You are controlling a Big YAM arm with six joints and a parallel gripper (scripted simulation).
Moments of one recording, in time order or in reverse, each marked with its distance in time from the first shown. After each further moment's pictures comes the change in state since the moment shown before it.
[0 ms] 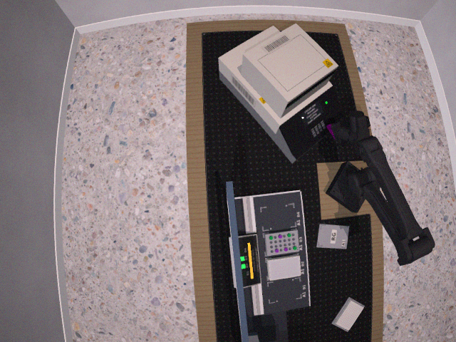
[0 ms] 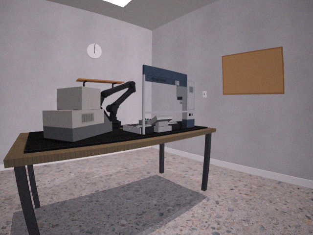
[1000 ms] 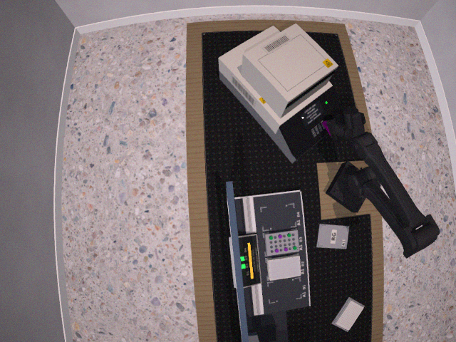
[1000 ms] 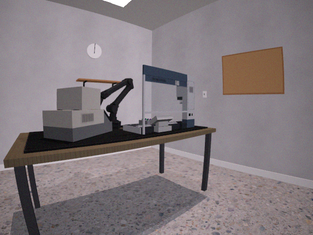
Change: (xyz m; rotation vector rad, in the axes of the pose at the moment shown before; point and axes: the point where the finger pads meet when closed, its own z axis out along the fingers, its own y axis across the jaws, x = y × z) arm -0.001 0.009 0.024 -0.008 -0.001 -0.002
